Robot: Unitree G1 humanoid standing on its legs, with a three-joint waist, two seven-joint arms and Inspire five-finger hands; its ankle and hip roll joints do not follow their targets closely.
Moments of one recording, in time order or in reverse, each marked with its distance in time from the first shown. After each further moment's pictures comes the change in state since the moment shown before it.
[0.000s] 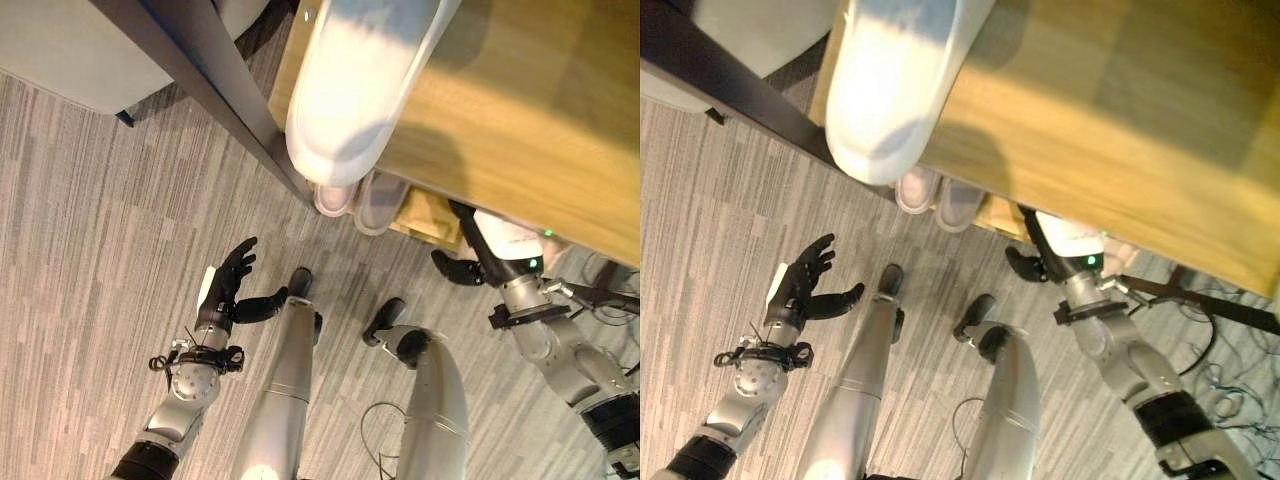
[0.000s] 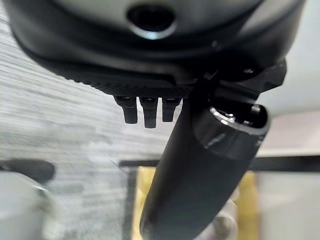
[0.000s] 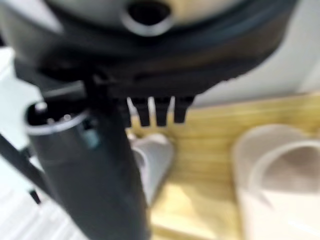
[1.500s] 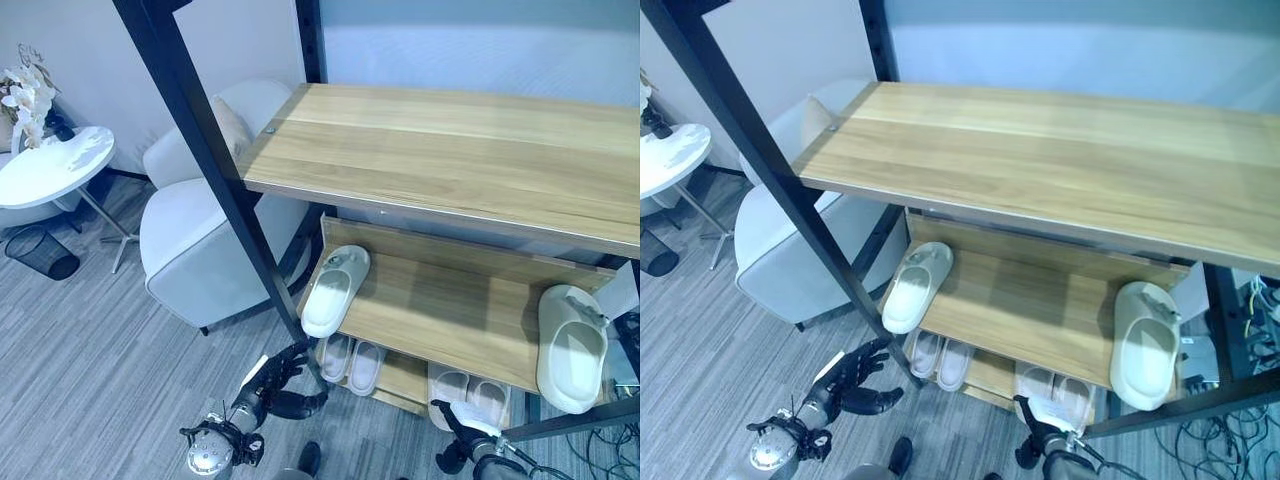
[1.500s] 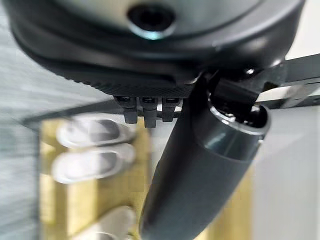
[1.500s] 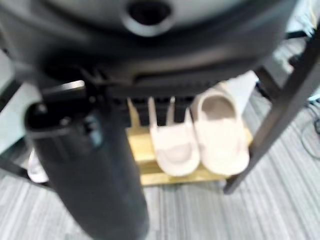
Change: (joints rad) left arm 0.271 -0.086 -0.112 -0.055 -0.104 0.113 -0.275; right arm 0.220 0.372 0.135 0.780 -0.008 0.048 0.126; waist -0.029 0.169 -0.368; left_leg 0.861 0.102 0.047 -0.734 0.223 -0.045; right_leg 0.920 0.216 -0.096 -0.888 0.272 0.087
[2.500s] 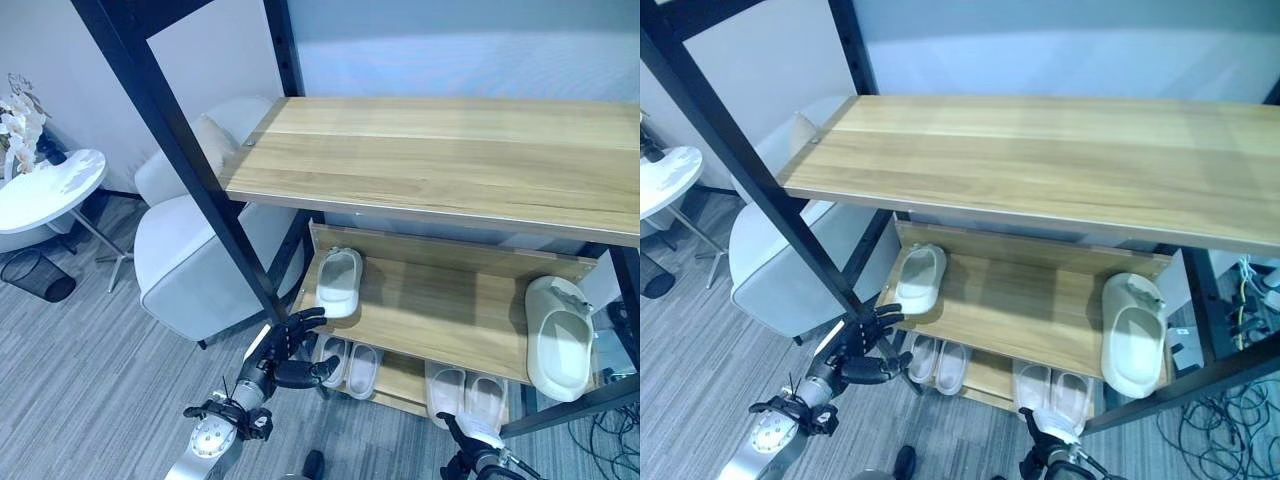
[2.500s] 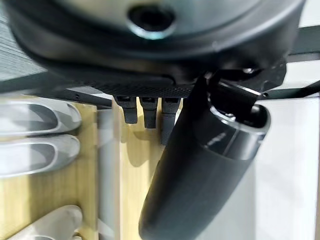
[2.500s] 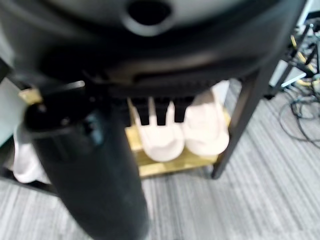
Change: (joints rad) left arm -0.003 -0.009 0.035 -0.102 -0.024 -0.002 0.030; right arm 0.016 0.020 -0.032 0.037 0.000 0.020 -0.001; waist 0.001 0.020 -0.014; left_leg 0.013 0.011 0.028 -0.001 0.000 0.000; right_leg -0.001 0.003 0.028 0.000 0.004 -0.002
